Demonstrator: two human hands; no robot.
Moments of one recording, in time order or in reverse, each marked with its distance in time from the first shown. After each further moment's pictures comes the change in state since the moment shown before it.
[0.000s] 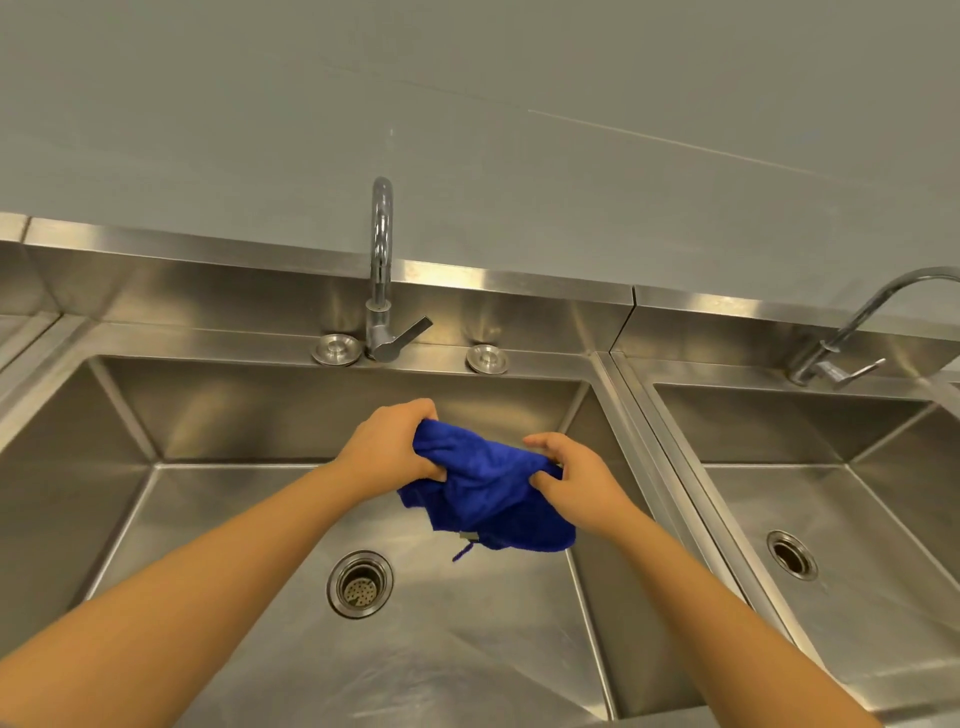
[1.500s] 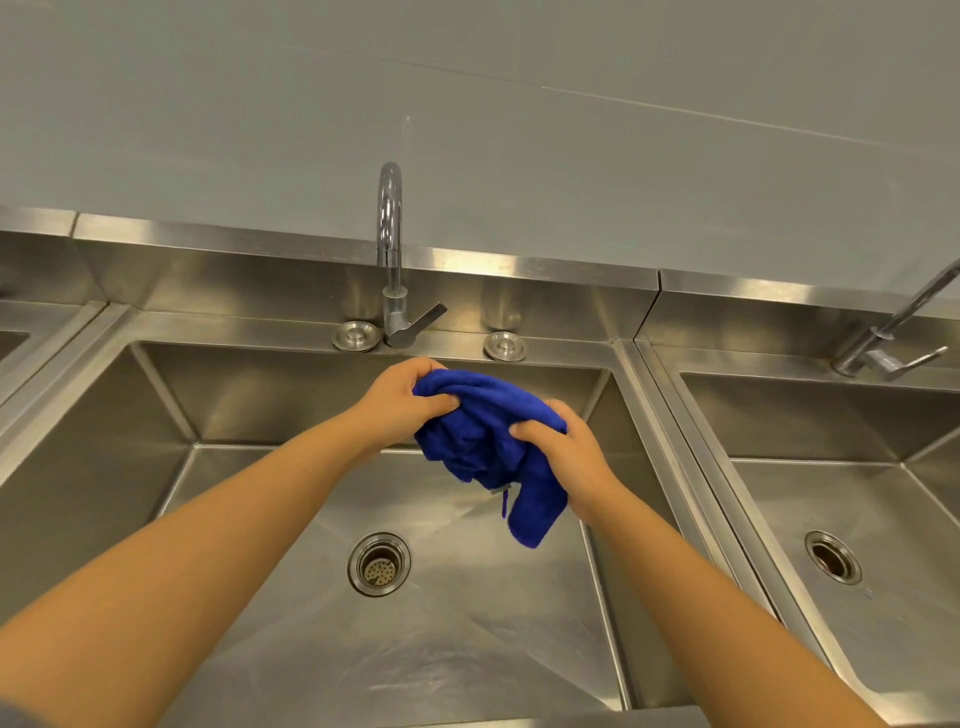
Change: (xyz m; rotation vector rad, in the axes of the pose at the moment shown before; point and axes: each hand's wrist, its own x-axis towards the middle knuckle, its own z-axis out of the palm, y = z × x) left_hand 0.001 0.030 -0.014 -0.518 0.062 -0.143; right_hand 0.008 -0.017 0.010 0.731 0.022 0.052
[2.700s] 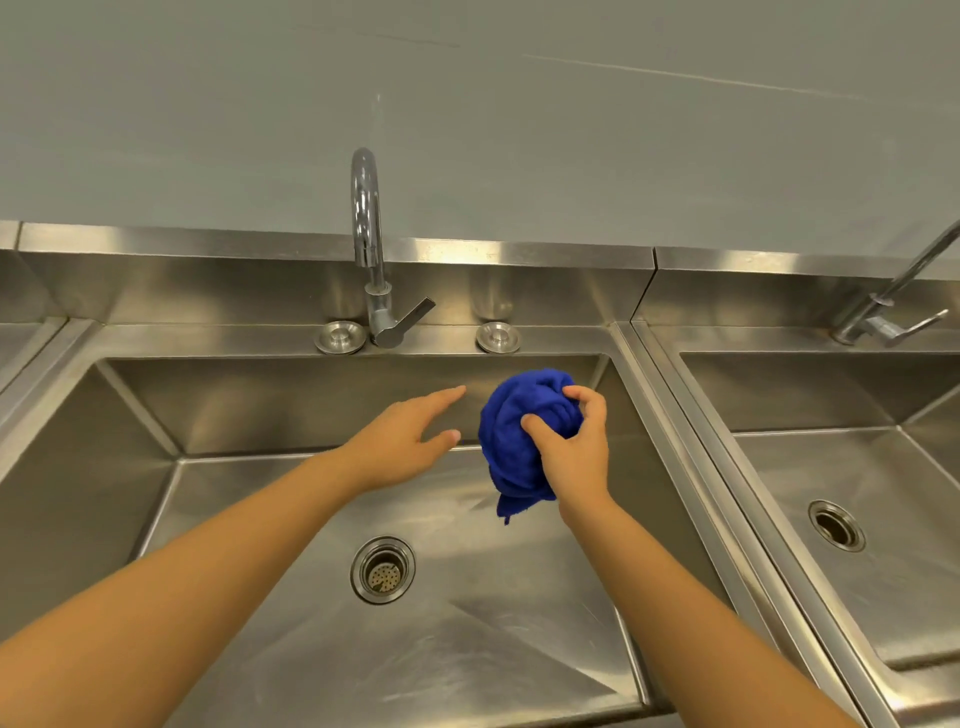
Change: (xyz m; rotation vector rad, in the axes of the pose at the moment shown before) left_hand 0.021 -0.038 0.005 0.504 -0.215 0.157; right_hand 0.020 0.022 0.015 0.083 0.439 -0.088
